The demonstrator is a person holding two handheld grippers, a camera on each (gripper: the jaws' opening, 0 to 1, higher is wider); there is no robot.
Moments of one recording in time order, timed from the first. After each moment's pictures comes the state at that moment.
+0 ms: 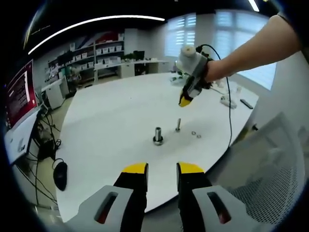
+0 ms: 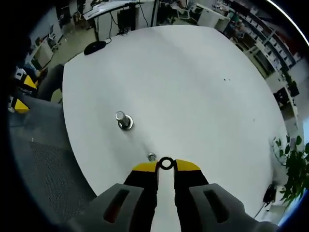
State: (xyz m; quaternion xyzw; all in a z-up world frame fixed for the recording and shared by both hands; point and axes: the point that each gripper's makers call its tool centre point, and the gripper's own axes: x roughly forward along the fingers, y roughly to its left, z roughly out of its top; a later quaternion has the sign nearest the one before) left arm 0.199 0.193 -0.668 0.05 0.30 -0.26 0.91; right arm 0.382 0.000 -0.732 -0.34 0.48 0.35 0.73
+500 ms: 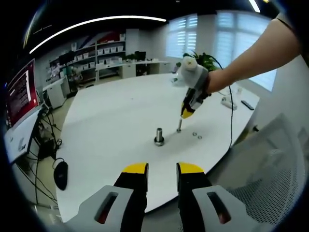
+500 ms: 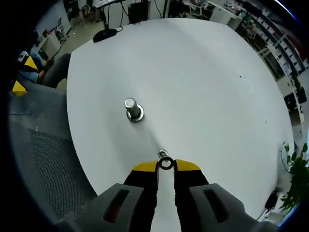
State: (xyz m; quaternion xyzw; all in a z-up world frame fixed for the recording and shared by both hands) left arm 0.201 0.194 -0.668 0.05 0.30 -0.26 0.92; right arm 0.367 0.005 -0.769 -0.36 0.49 0.38 0.70
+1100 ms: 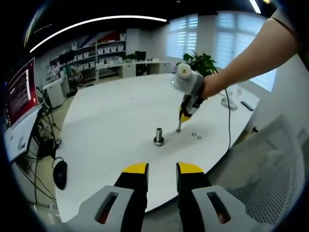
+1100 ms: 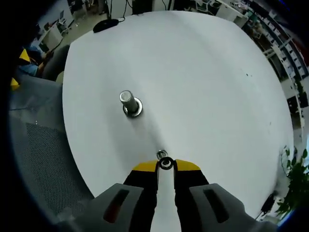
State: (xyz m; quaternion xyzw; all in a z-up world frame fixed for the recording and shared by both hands) left arm 0.200 0.193 -0.668 0.05 0.30 -0.26 0.92; right arm 0.371 0.004 -0.786 -0.38 0.50 0.38 0.68
